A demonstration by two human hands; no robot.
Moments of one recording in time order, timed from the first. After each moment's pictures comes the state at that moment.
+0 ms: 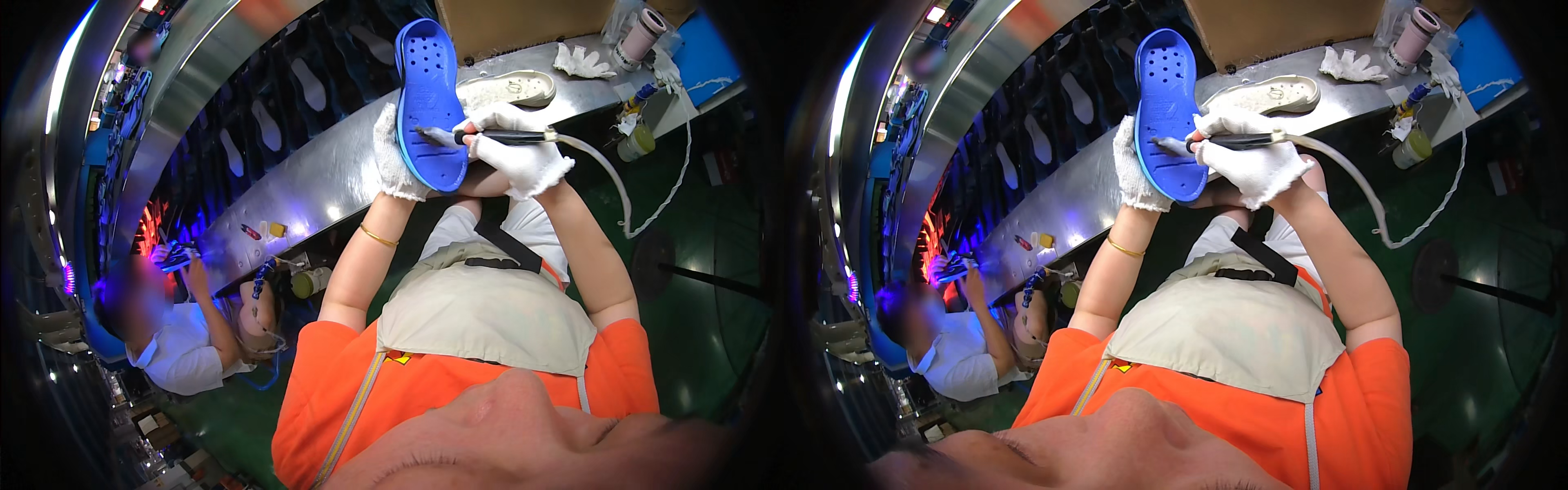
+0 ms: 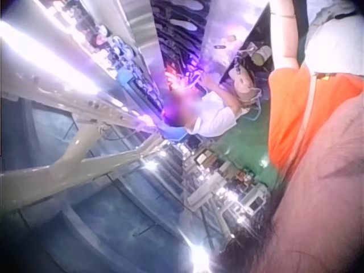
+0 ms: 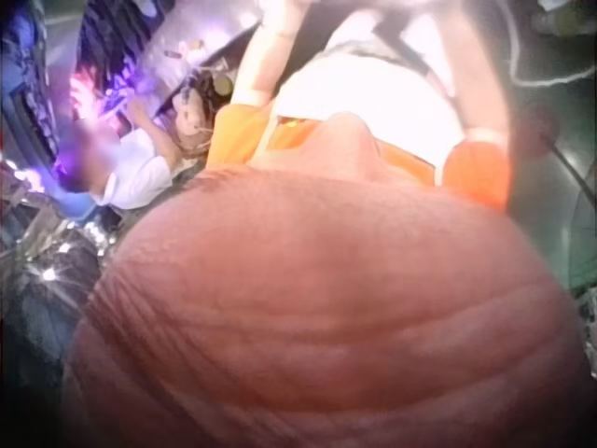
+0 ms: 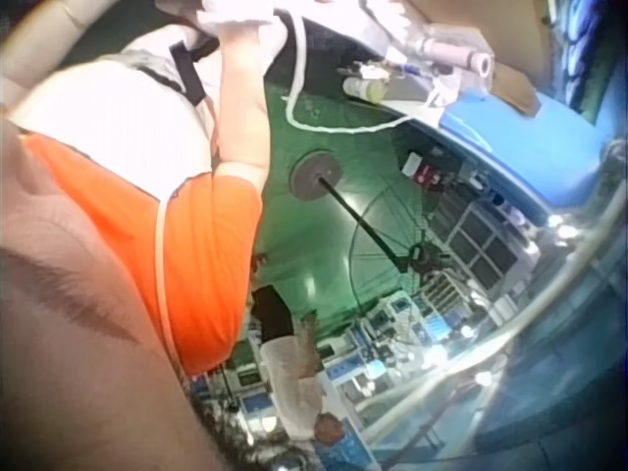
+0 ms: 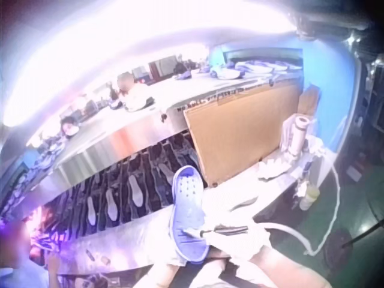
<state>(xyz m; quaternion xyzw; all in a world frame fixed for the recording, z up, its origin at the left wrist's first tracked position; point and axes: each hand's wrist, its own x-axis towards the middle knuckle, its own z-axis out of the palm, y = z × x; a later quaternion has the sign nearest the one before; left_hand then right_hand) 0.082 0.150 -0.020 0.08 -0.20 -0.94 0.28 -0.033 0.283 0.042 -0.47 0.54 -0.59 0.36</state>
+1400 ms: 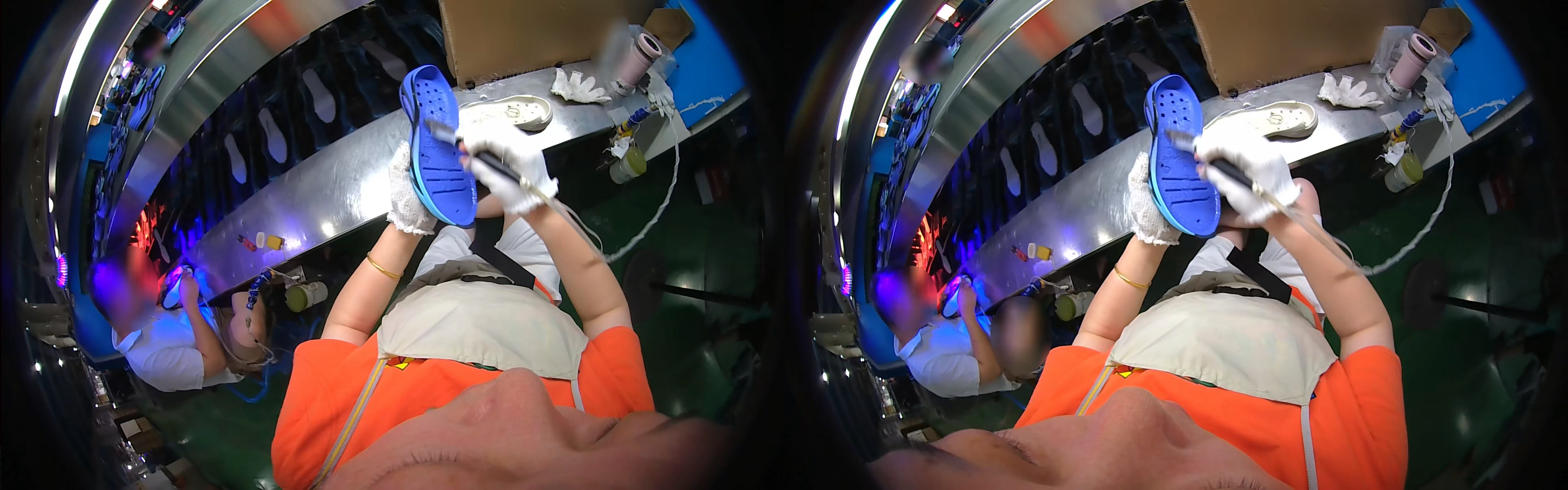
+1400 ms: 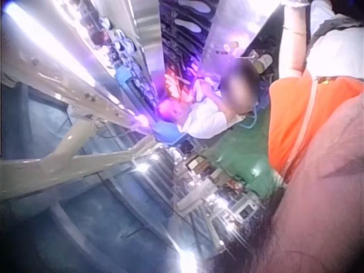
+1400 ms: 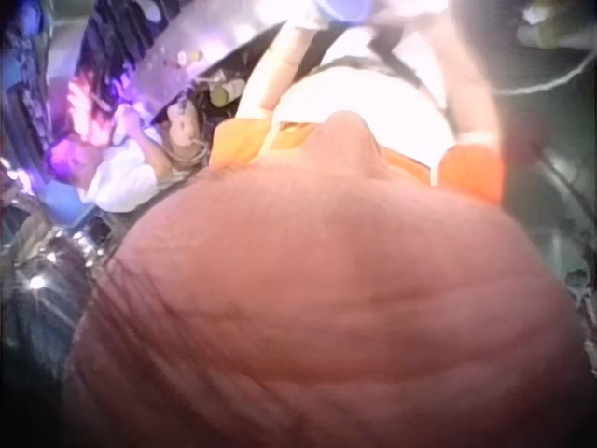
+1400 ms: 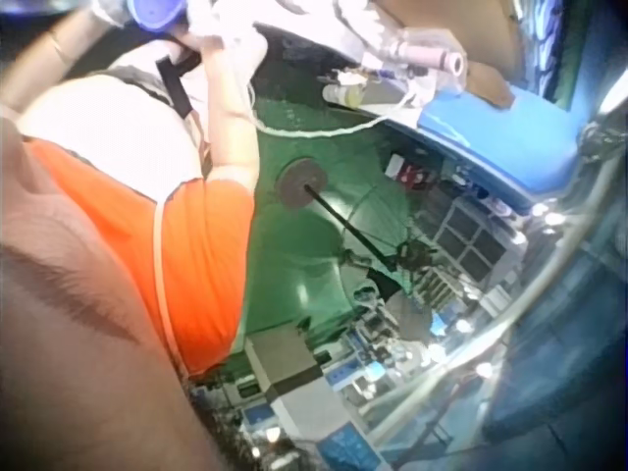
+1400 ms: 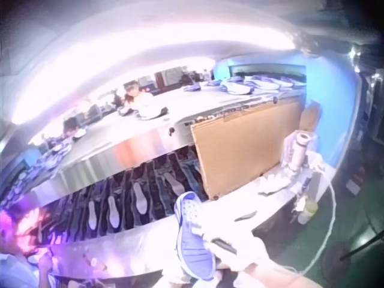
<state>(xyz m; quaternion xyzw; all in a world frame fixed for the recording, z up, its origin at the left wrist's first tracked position) 0.101 0.167 -0.032 -0.06 -0.10 -0.97 0.20 -0.039 0.270 0.036 -0.66 0.55 -0.51 0.01</state>
